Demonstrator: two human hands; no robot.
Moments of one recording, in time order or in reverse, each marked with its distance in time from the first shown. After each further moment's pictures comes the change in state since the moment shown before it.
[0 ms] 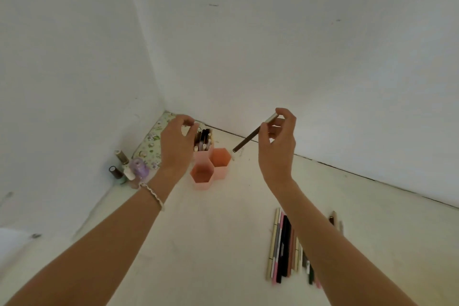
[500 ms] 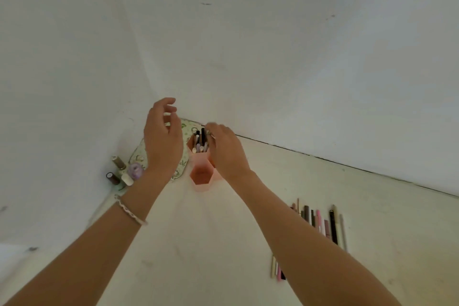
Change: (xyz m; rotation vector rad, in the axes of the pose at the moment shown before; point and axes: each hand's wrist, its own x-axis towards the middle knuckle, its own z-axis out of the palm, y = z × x) left_hand 0.003 0.027 -0.033 -0.198 0.086 0.035; right_hand -0.020 0.010 0.075 -0.430 -0.475 -0.281
